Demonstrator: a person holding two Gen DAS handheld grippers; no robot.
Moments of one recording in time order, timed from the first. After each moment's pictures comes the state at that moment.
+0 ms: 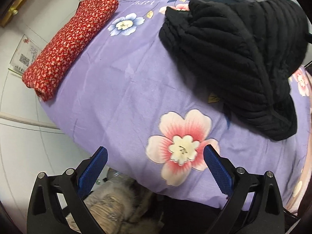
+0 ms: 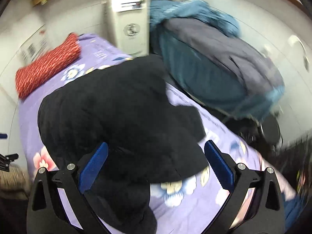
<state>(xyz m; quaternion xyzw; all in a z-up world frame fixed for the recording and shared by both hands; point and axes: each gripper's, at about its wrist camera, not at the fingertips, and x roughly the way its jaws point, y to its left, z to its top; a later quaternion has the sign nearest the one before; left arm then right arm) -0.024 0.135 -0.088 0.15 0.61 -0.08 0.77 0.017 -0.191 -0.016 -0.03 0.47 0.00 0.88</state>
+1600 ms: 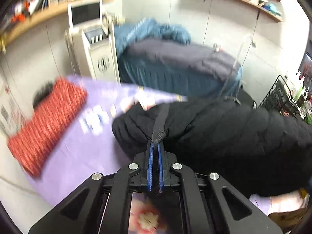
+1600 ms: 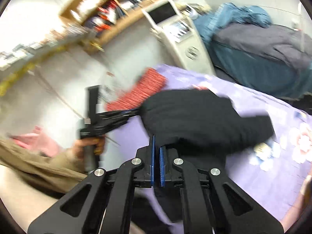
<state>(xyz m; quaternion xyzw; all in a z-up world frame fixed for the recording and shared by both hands) 0.032 0.076 0.072 0.09 0.38 -0.25 0.89 -0.143 -0.111 0.114 0.23 0.35 0.22 0.88</state>
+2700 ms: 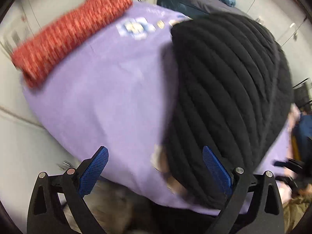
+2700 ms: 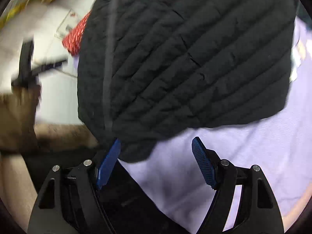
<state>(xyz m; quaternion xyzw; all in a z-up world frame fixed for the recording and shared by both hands) -0.009 0.230 -0.105 0.01 0.60 -0.16 0.79 -0.147 -0.063 -0.143 0.22 0.61 0.16 0.75</state>
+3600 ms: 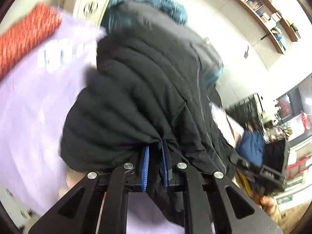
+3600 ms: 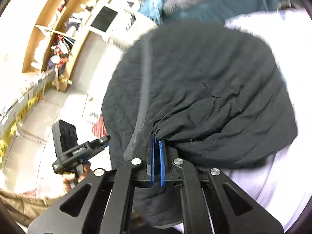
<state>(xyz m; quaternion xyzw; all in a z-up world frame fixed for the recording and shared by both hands) 0.046 0.102 -0.043 -0.09 0.51 -0.32 0.79 -0.103 -0.120 -0.068 0.43 0.39 0.10 0.81</state>
